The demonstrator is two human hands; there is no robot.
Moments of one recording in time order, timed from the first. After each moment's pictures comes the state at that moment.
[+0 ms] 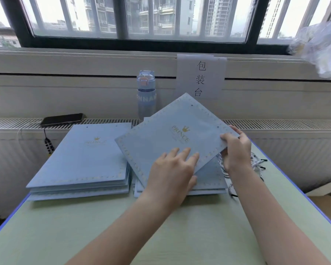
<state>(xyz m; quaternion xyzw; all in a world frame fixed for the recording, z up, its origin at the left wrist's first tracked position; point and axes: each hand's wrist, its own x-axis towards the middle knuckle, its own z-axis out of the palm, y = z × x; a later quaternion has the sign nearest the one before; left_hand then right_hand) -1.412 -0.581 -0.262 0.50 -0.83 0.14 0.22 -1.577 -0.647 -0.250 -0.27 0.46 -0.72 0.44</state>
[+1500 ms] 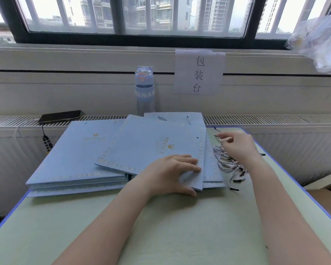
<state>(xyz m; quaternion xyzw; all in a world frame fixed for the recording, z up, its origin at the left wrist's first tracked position) -1.390 -0.613 -0.282 0.32 -0.92 -0.09 0.20 -1.620 -0.651 -0.262 -0.62 0.69 -0.35 0.14</state>
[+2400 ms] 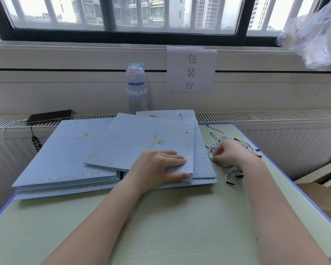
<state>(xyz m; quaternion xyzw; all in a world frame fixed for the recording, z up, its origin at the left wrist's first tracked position) -1.387 -0.618 -0.292 0.31 -0.88 -0.01 0.36 -1.631 -0.649 -0.270 -0.65 0.74 -0.10 0.17</state>
